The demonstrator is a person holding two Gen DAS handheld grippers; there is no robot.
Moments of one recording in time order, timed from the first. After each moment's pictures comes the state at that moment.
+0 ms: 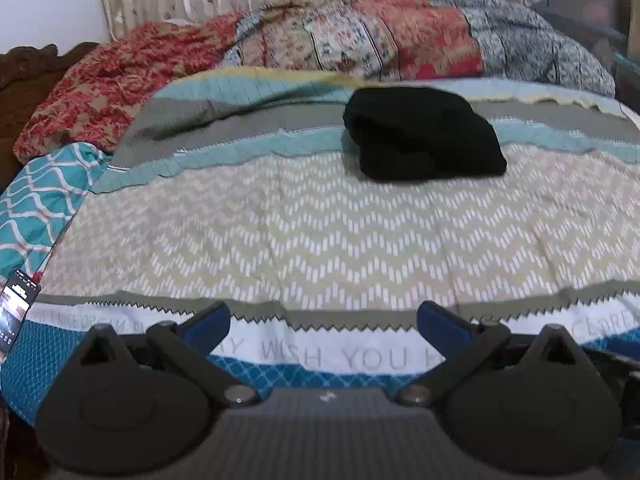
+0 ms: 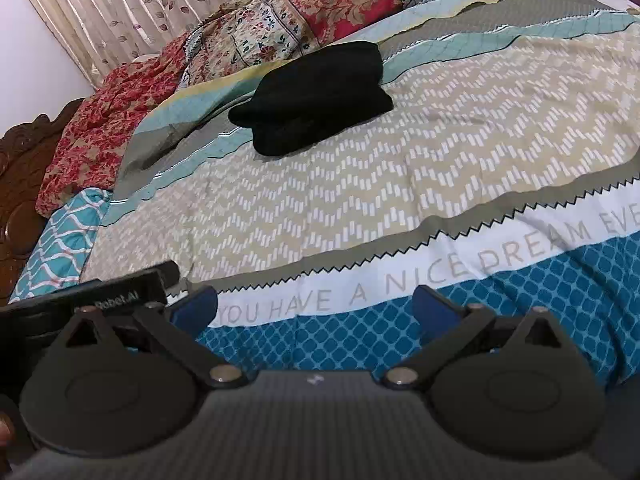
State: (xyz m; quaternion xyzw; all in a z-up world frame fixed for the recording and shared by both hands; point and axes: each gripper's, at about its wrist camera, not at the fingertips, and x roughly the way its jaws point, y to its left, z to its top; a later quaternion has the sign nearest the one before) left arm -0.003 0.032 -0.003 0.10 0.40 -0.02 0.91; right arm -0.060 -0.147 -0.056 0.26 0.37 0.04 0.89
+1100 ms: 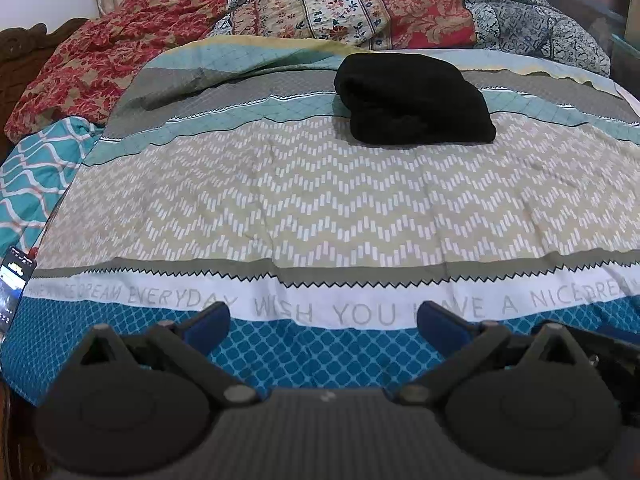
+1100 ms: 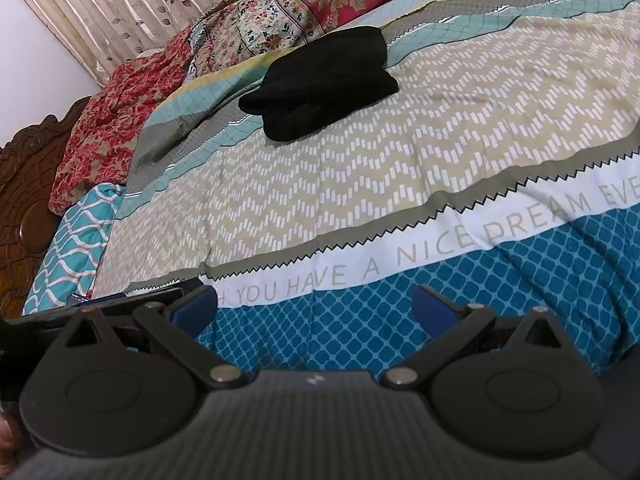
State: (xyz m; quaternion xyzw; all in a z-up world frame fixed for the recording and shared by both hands) left arm -0.015 0.035 -0.003 0.09 0.44 -0.03 0.89; right arm -0.073 -0.142 -0.051 0.28 0.39 0.05 0.87
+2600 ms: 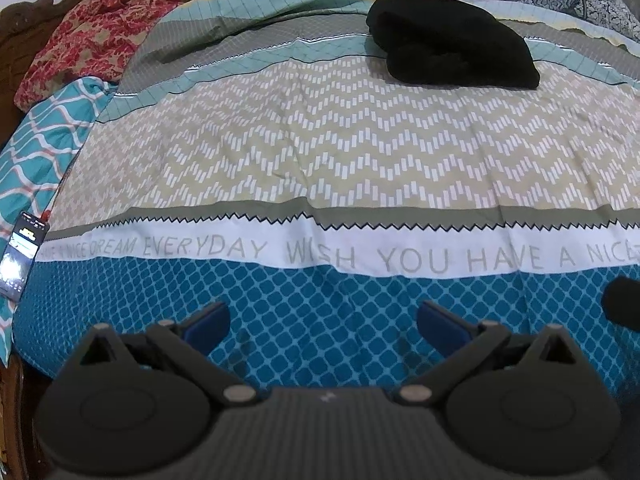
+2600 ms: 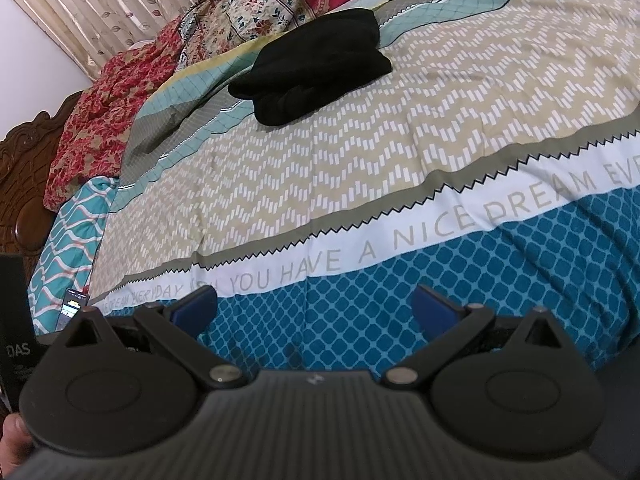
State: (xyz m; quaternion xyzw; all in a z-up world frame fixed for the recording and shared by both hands) left arm -0.007 0.057 -0.036 0.11 0.50 0.01 0.86; right arm -0.069 -0.140 -0.061 0.29 0.41 0.05 0.86
